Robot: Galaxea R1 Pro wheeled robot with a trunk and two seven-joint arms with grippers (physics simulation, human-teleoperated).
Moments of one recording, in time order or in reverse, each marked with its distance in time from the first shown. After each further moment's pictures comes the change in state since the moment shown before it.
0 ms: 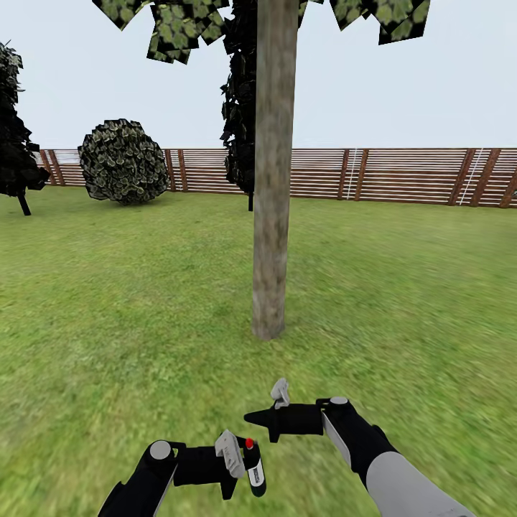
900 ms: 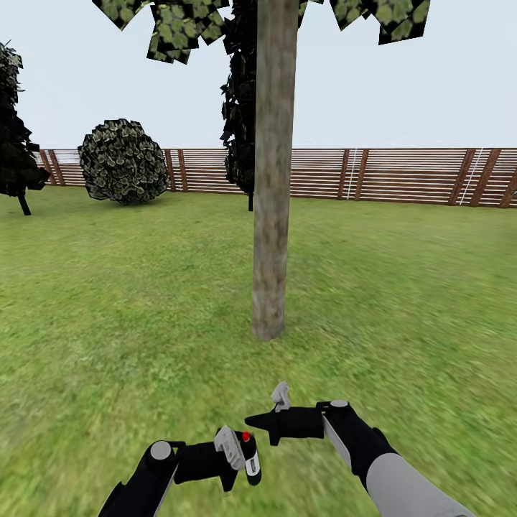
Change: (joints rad) left arm 0.000 -0.002 -0.001 0.004 0.001 0.002 0.105; right arm 0.000 0.000 -0.001 0.027 0.000 0.000 -0.013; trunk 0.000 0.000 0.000
